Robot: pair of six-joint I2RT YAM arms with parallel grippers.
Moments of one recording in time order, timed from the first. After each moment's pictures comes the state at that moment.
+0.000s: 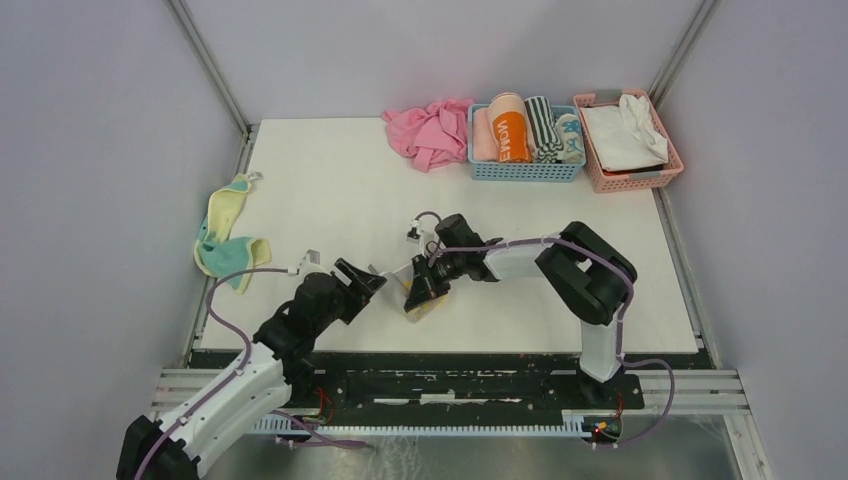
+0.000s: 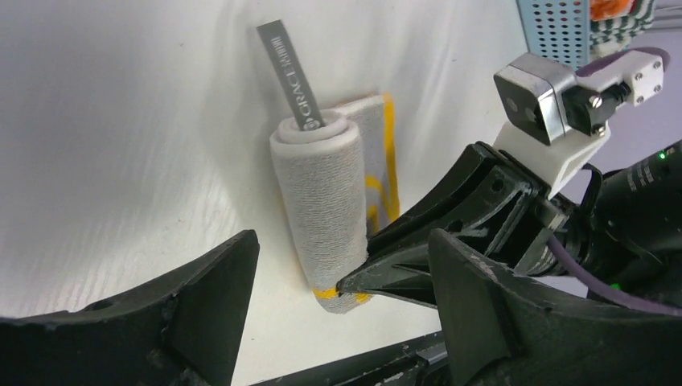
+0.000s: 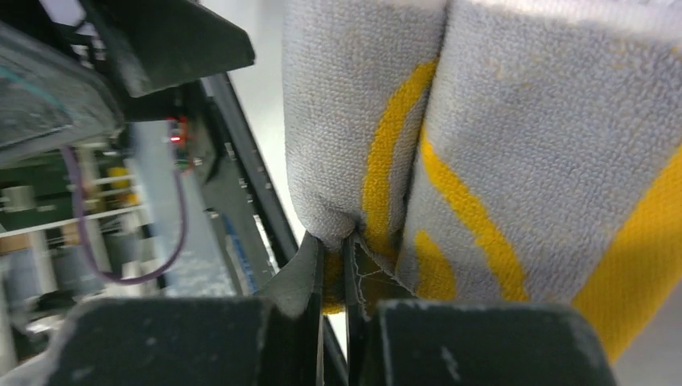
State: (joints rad) left arm -0.57 0.58 0.22 -0.20 -0.12 -1.22; right arm 0.82 1.89 1.00 0.04 -0.69 0.42
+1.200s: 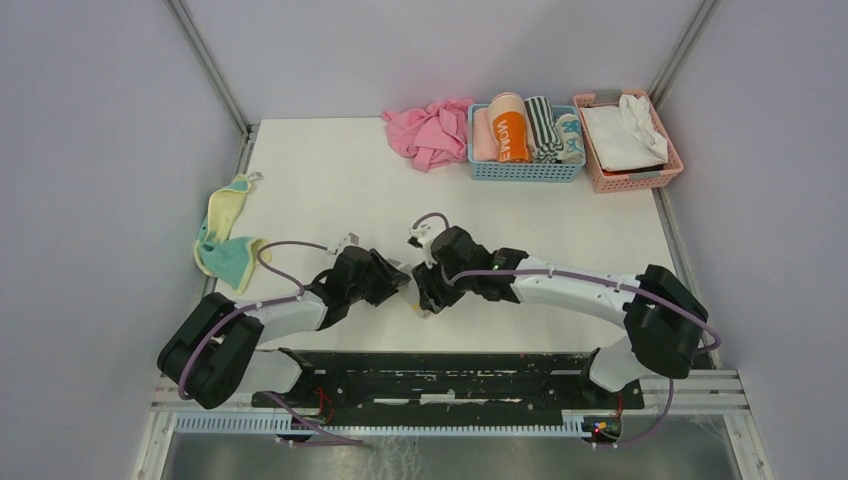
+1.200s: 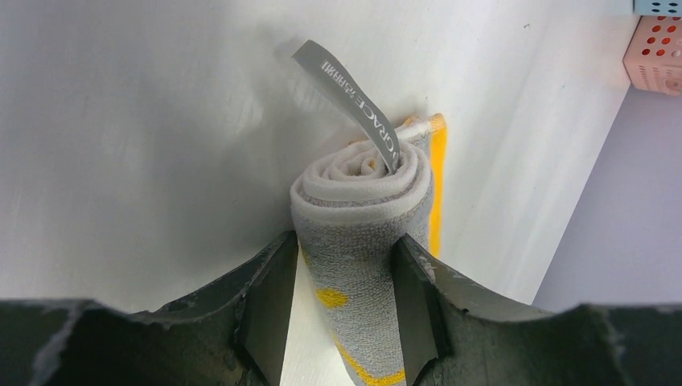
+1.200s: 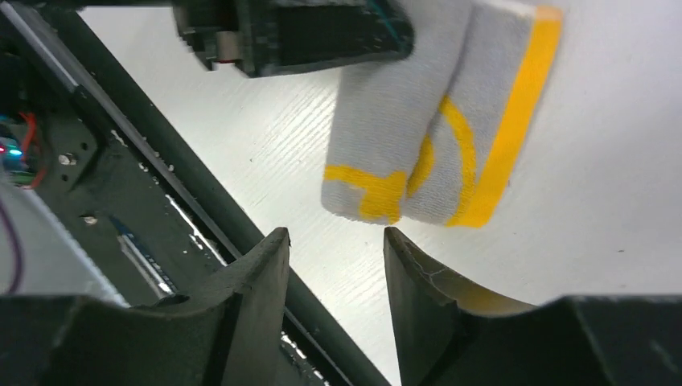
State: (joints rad) left arm -0.58 1.30 0.34 0.24 0.00 -1.16; right arm 0.94 1.53 0.97 -0.30 -0.19 0.35
